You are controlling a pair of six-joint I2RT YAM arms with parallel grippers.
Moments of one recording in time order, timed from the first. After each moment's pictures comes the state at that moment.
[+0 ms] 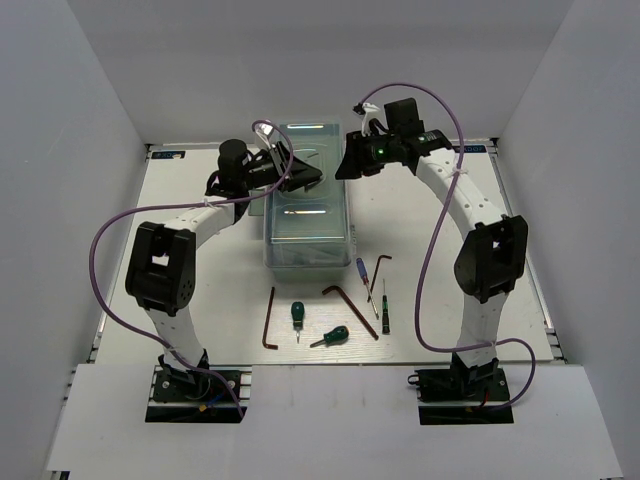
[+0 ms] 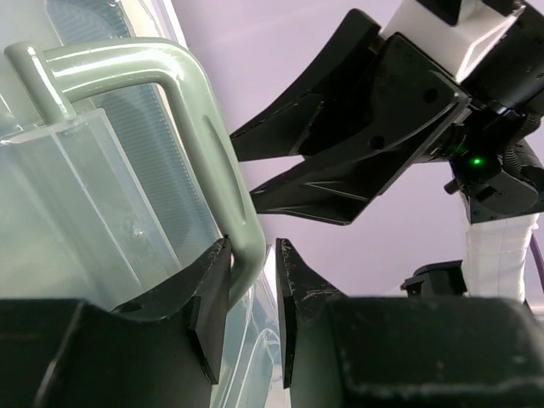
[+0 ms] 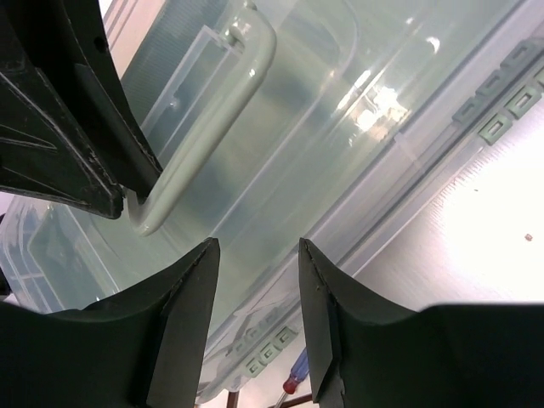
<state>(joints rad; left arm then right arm) -0.28 1.84 1.26 0.53 0.87 -1.13 0.40 1.96 1.92 -0.66 -0.62 0.09</state>
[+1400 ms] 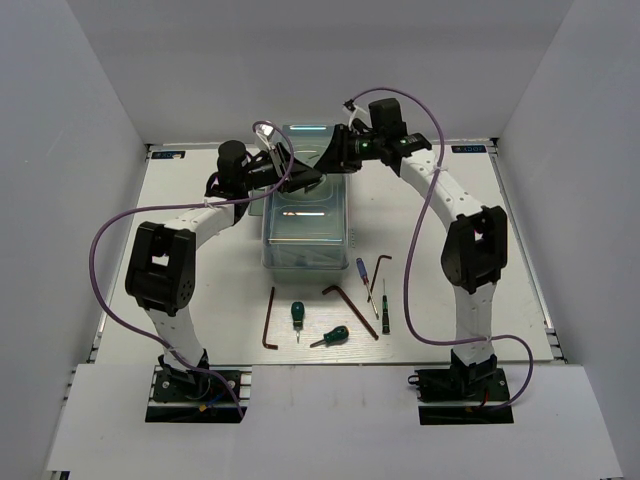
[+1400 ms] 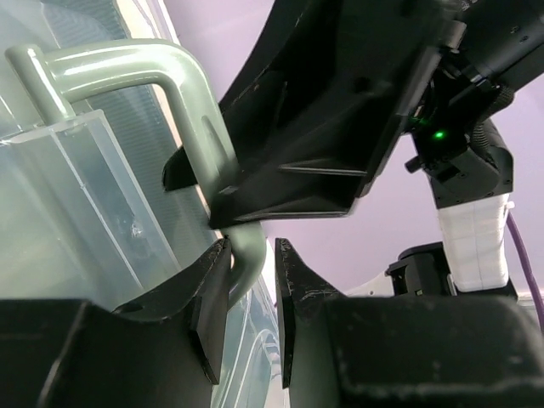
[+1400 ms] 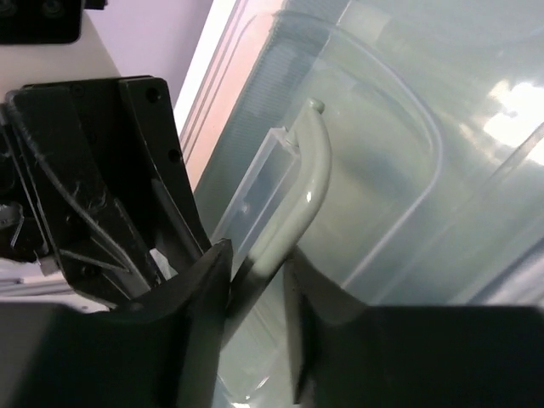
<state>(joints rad) -0.28 1.84 1.24 0.56 0.91 -1.15 0.44 2.08 1.97 -0.46 -0.74 0.47</state>
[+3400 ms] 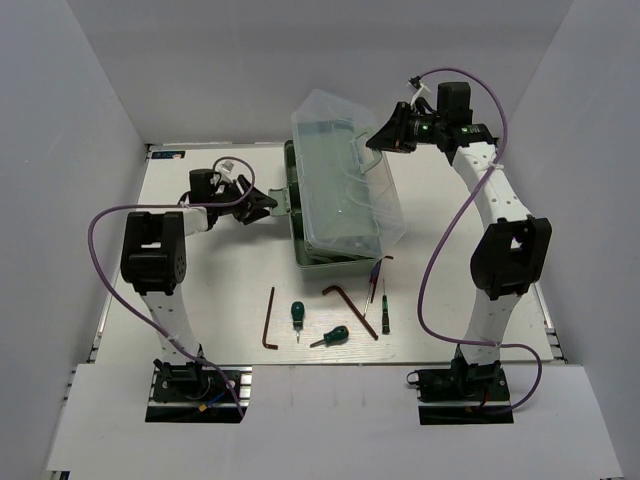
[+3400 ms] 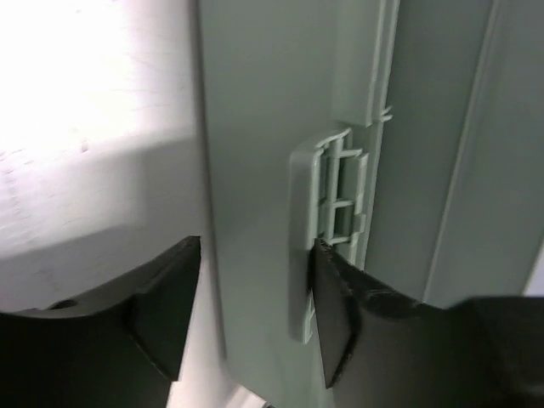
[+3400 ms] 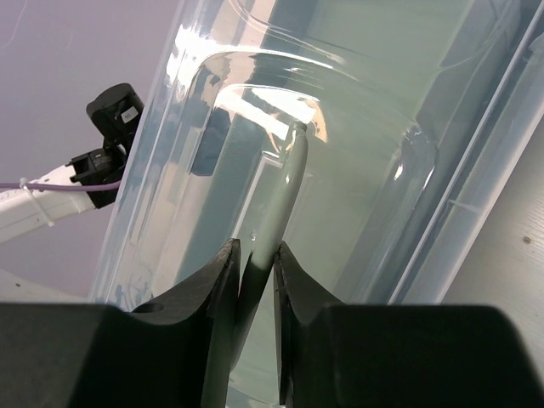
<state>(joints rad) -0.02 1.99 1.14 0.23 0.83 -0.81 0.18 1.94 1.91 -0.48 -0.83 0.42</state>
